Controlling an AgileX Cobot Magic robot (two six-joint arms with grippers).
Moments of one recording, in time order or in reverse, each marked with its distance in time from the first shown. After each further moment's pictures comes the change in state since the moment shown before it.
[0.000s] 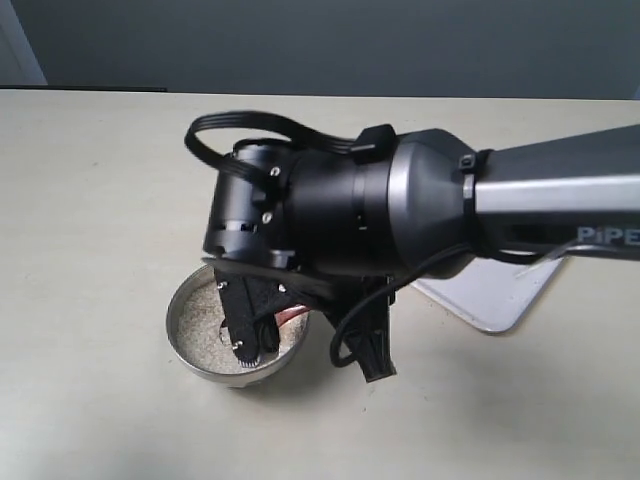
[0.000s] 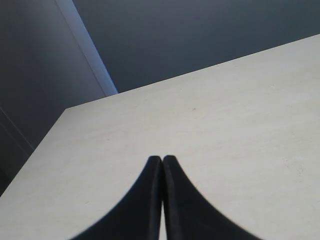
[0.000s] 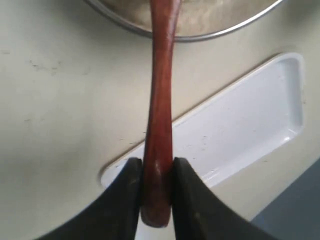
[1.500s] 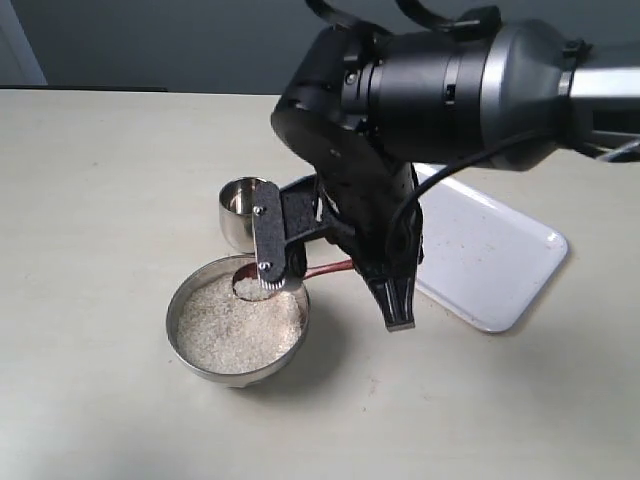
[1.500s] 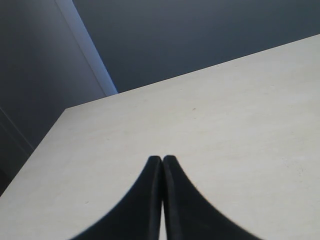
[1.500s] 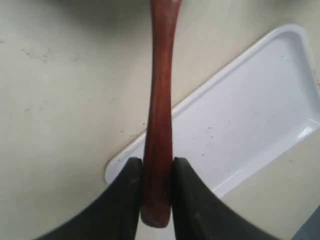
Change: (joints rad) left arm 0.000 0.000 0.000 0.000 0.000 0.000; right arm -0.169 -0.065 -0.060 0.170 0.002 -0.143
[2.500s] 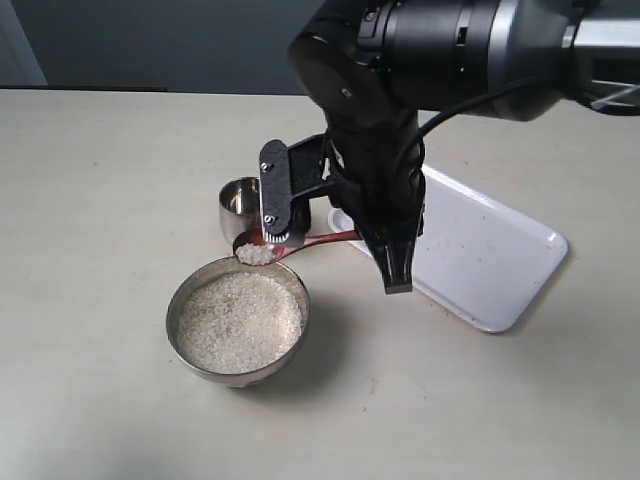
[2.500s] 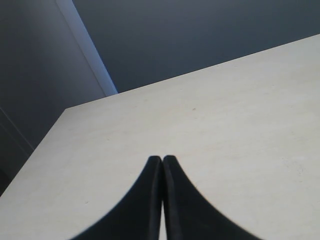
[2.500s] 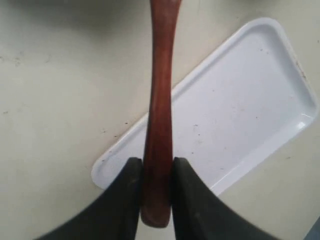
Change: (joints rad) left arm 0.000 0.000 0.000 0.000 0.000 0.000; right arm -0.085 0.022 -0.078 0.051 0.000 -0.060
